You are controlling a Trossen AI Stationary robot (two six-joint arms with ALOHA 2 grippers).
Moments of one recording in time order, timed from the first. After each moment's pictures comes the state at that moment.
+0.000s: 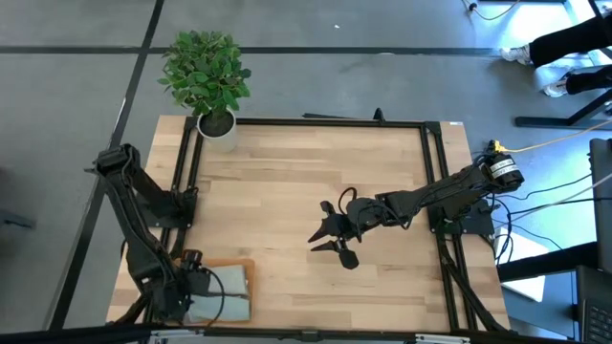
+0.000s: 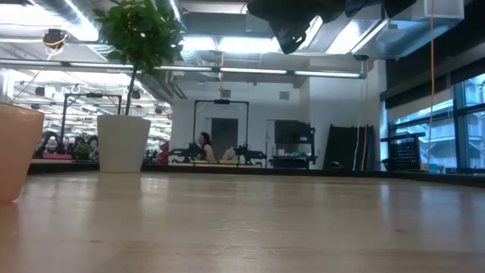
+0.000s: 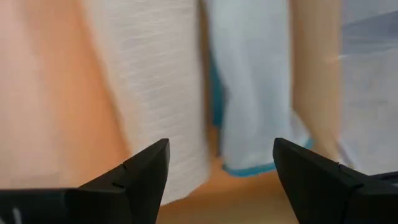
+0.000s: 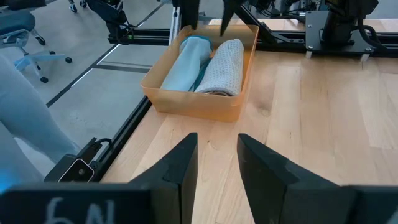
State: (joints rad) left arm -1.13 1.43 1.02 -0.90 -0.10 -1.07; right arm 0.26 1.57 0.95 0.24 -0.13 0.10
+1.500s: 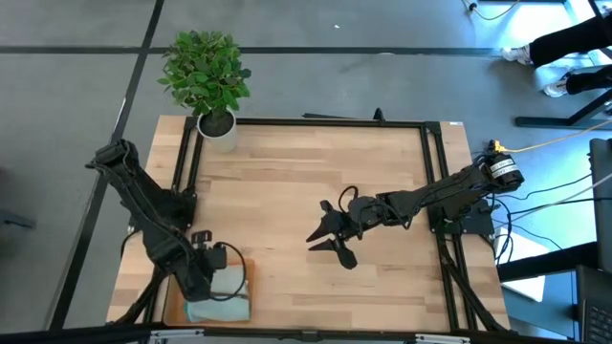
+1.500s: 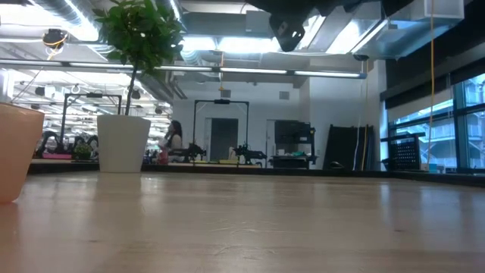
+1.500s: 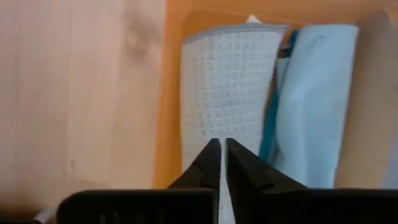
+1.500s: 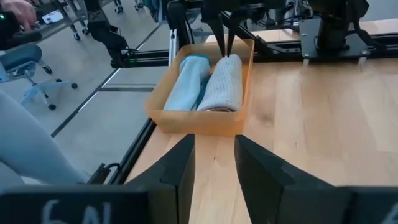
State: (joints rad) left arm -0.92 1.37 1.02 -0.99 -0.14 -1.09; right arm 0.26 1.57 0.95 0.30 -0.13 0.20
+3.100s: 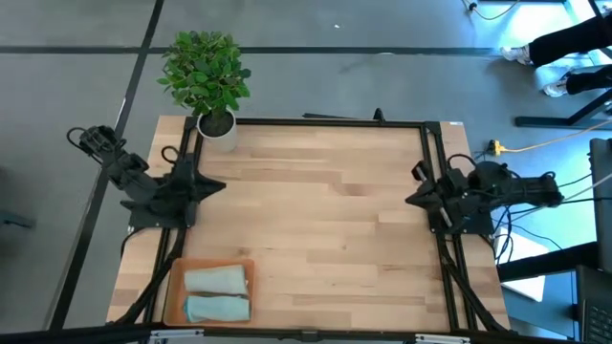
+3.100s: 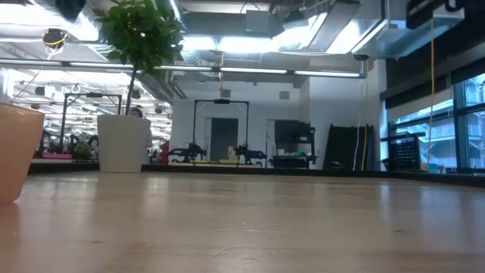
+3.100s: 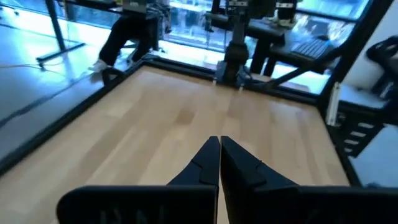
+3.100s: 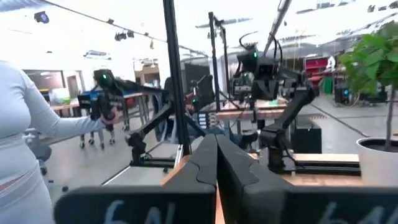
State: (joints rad) left arm -0.66 0.50 0.76 -0.65 -0.84 -0.46; right arm 0.12 0.22 0.35 0.11 -0.18 0.15
